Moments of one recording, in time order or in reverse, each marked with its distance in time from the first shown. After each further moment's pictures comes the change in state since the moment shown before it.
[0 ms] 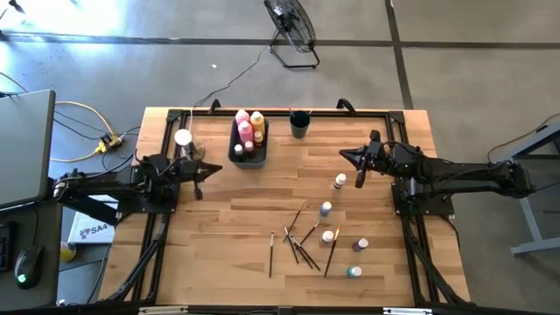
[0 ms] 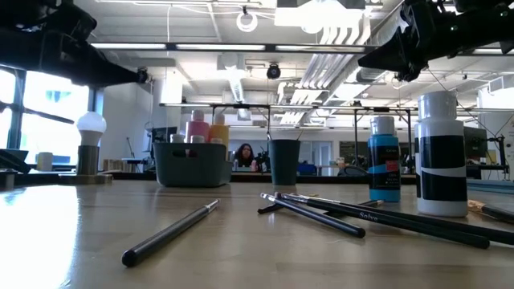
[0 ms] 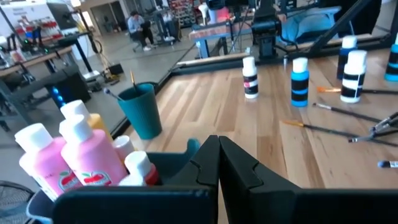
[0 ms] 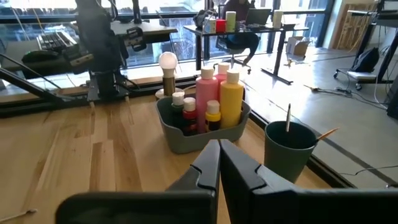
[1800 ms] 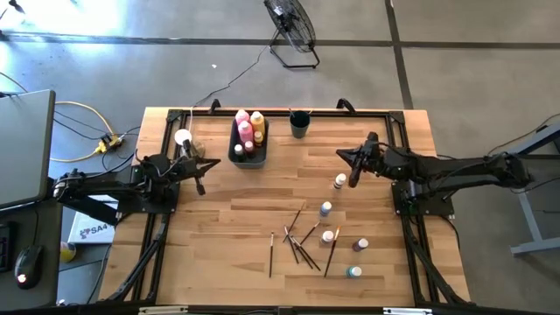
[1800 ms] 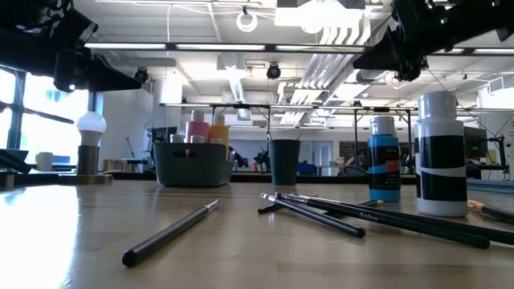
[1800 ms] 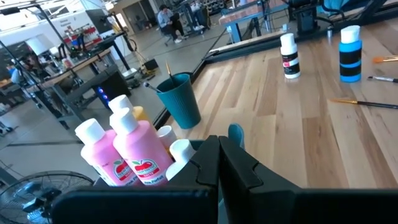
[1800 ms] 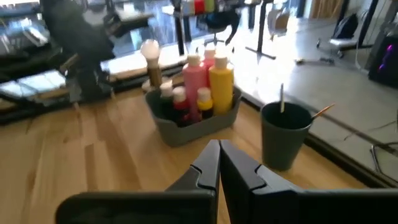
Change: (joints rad) left arm 0.000 0.000 0.002 -0.018 -0.151 0.132; right arm 0.110 0.124 0.101 -0.084 0.185 0.154
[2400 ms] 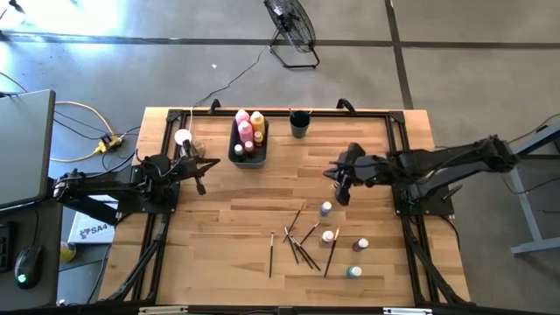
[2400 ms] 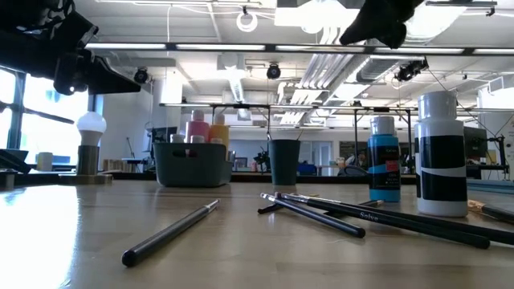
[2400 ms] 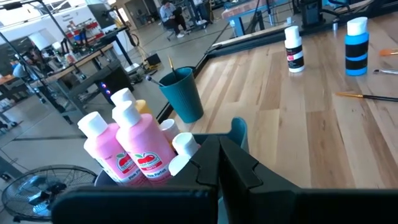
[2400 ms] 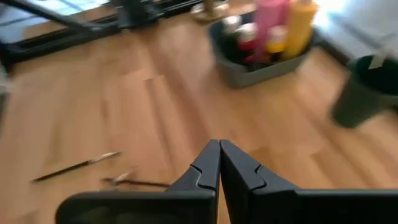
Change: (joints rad) left arm 0.000 0.000 0.000 -0.018 -0.019 -0.002; right arm 0.202 0.353 0.494 -0.540 -0.071 0.212
